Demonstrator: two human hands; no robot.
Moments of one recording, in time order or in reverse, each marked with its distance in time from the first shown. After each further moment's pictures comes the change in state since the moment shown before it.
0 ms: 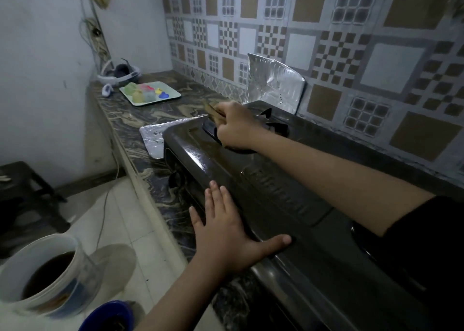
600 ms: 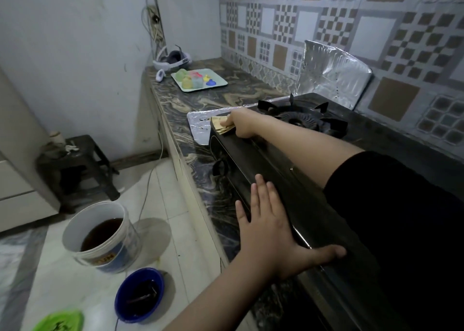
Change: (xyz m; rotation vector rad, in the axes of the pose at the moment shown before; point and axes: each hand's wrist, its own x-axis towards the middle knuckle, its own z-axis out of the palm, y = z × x) left_hand 0.003 -0.003 0.009 -0.046 0.005 0.020; right_hand 0.091 0.000 0.081 -0.507 -0.413 -0.145
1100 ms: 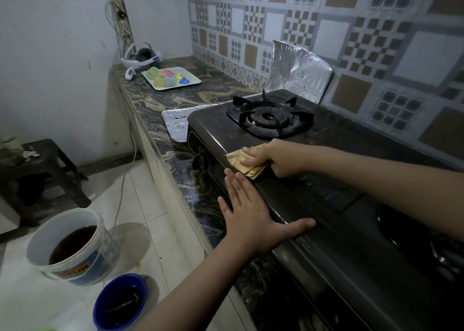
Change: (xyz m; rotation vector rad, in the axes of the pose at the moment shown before) left_hand -0.005 0.003 -0.001 -0.150 -0.081 -0.037; right_hand -0.172 0.026 0.005 -0.012 -0.230 -0.111
